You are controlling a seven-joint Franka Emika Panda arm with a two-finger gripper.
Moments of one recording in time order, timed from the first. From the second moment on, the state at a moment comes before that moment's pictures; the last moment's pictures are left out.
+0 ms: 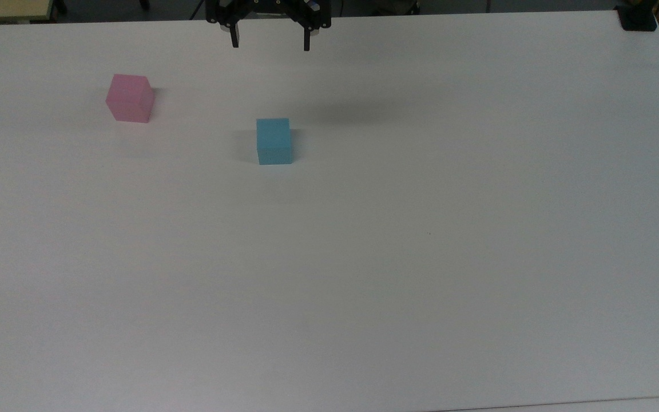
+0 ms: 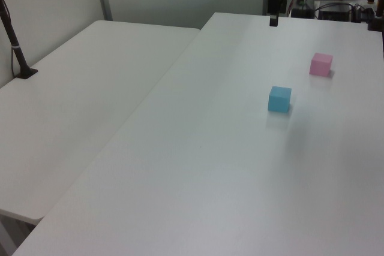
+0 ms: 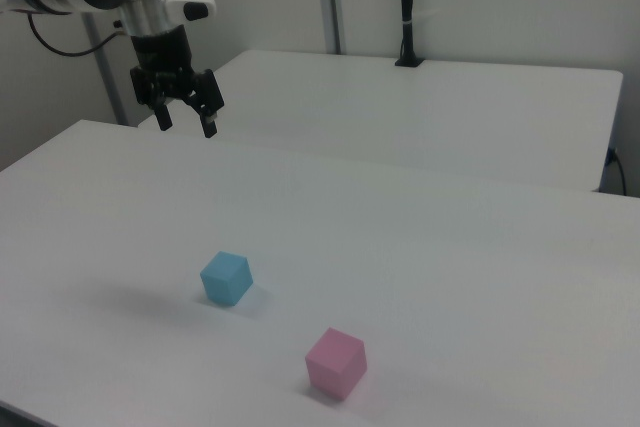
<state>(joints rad) 0.08 0.05 0.00 -1.58 -0.05 1.64 0.07</state>
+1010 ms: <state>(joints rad) 0.08 -0.10 0.00 -1.77 -0.05 1.64 0.07</state>
